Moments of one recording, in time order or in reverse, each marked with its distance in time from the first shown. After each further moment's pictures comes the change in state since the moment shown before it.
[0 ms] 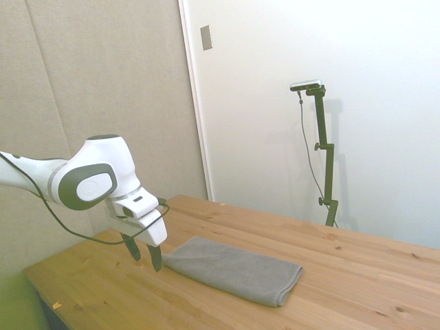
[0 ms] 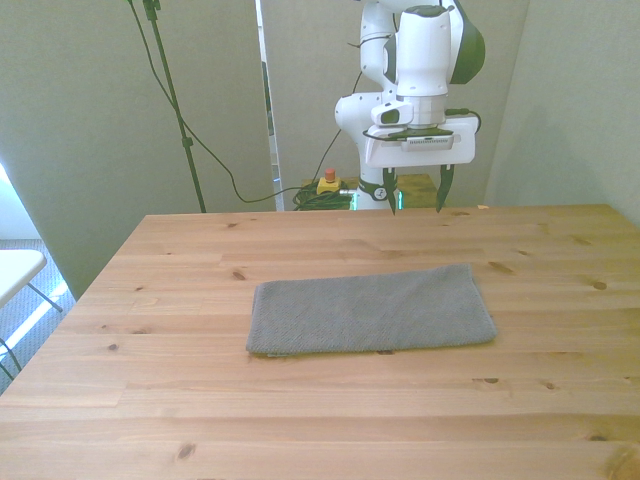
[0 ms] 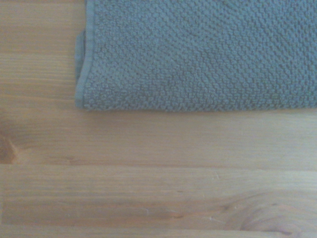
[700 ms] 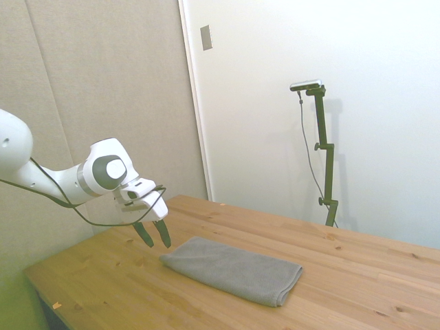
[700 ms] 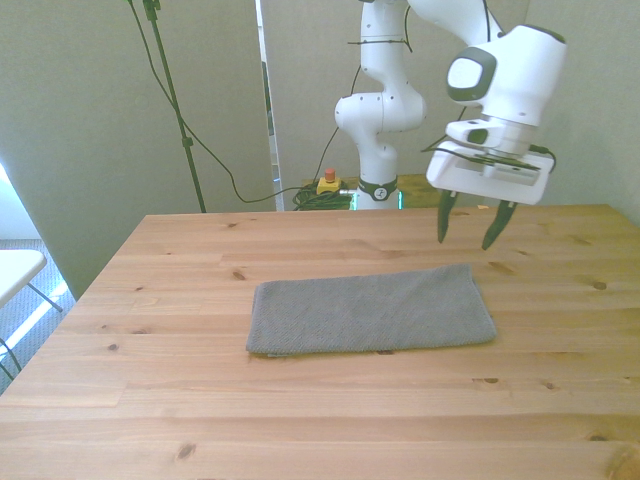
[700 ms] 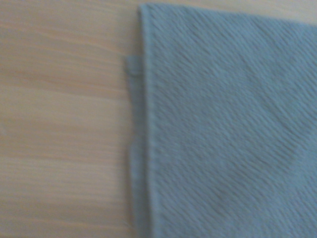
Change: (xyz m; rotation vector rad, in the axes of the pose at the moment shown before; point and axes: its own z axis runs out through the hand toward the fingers) arm -0.033 -0.156 0.036 -0.156 0.246 -0.084
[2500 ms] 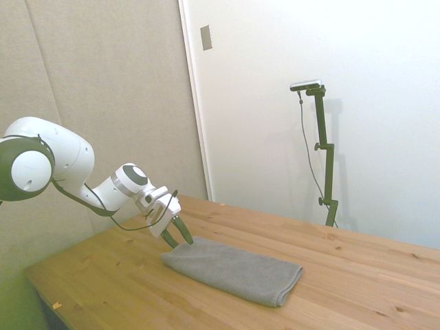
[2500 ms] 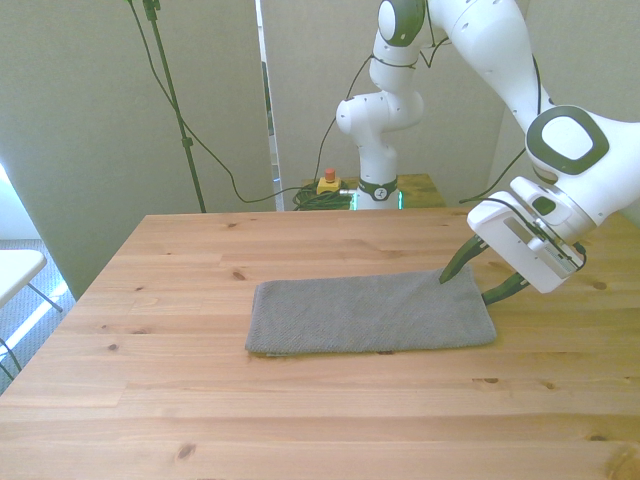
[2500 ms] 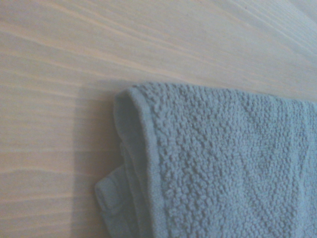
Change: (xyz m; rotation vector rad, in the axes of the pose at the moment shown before) arm 0.026 -0.095 0.086 -0.419 0.255 0.058
